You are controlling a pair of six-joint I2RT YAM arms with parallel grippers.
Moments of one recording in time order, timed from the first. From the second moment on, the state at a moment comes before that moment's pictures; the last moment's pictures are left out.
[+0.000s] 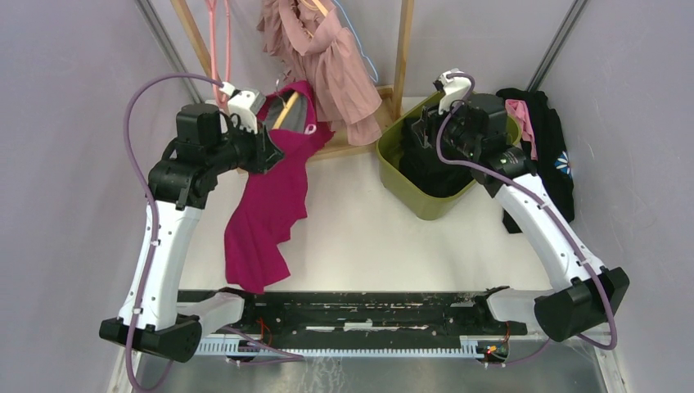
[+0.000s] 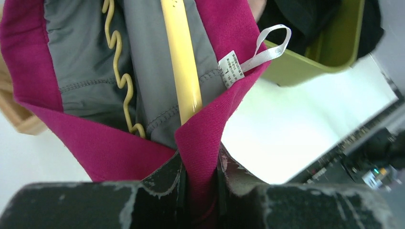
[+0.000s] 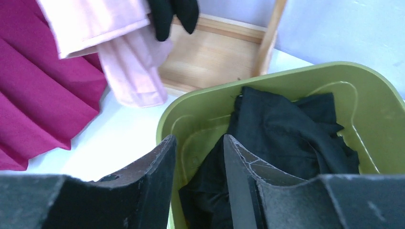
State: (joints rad) left arm -0.21 1.14 1.53 -0.87 0.36 -0.02; right arm 0.35 1.28 1.31 -0.30 -0.13 -0.01
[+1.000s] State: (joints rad) left arm -0.24 1.14 1.53 -1.12 0.94 0.23; right arm 0.48 1.32 1.56 -0.64 -0.55 -0.21
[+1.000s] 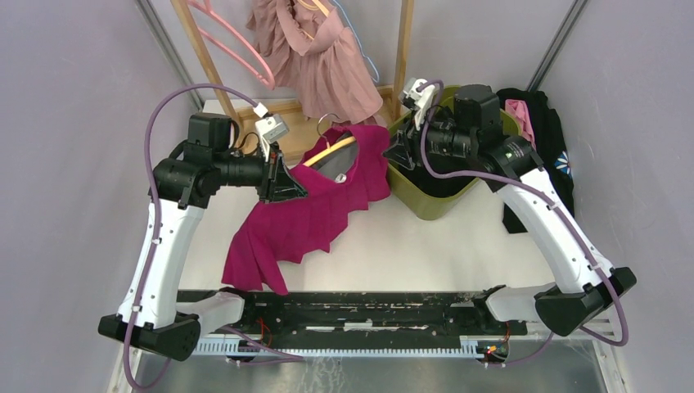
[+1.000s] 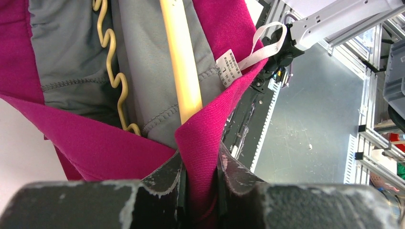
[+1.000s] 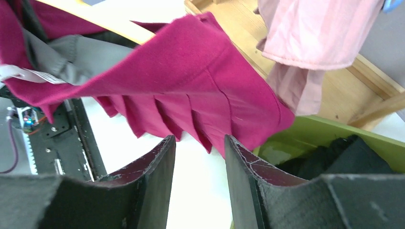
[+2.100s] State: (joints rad) left arm -0.26 1.14 1.48 -1.08 0.84 0.23; right arm 0.69 1.52 1.71 -0.57 -0.32 0.07
